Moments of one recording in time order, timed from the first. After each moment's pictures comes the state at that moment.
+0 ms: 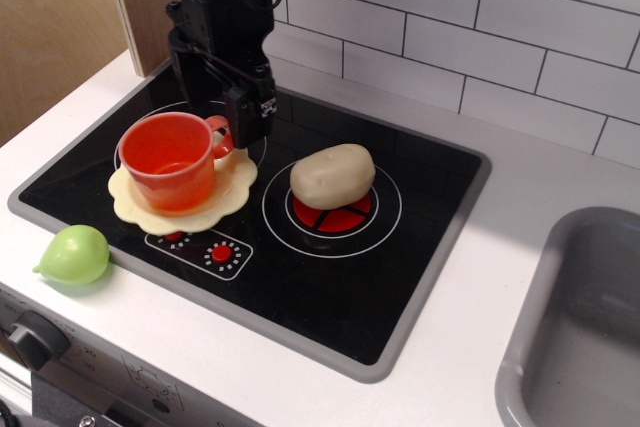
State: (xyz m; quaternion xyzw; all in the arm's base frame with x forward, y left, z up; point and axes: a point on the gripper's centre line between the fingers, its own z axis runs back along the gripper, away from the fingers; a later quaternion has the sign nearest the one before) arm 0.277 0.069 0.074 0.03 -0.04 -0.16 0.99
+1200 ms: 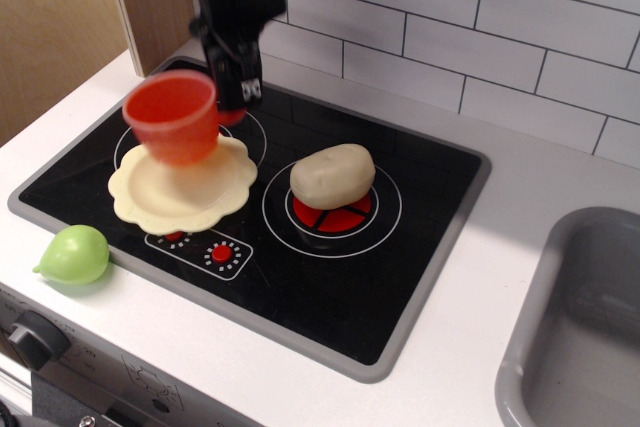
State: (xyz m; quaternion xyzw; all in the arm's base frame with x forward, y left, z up) arm 0.285 0.069 0.094 0.00 -0.04 -0.35 0.94
